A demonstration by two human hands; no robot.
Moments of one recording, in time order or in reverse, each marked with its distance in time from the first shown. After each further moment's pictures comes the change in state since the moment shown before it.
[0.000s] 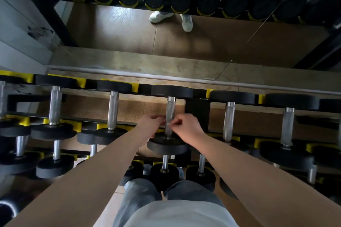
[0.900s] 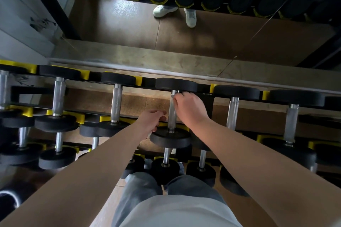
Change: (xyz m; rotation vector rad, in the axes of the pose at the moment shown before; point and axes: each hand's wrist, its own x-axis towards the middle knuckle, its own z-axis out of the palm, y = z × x) left_hand -0.001 -0.008 -0.006 -0.205 0.003 -0.105; right_hand 0.021 -0.020 -0.013 -0.648 0.381 -0.529
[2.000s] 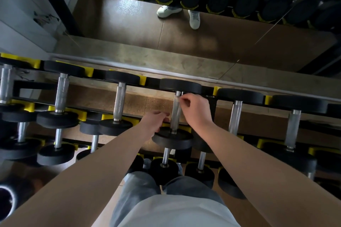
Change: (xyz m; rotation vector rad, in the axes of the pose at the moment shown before) left_hand 0.001 -0.005 0.000 0.004 -0.008 0.018; right_hand -0.009 -0.005 -0.007 0.395 0.033 0.300
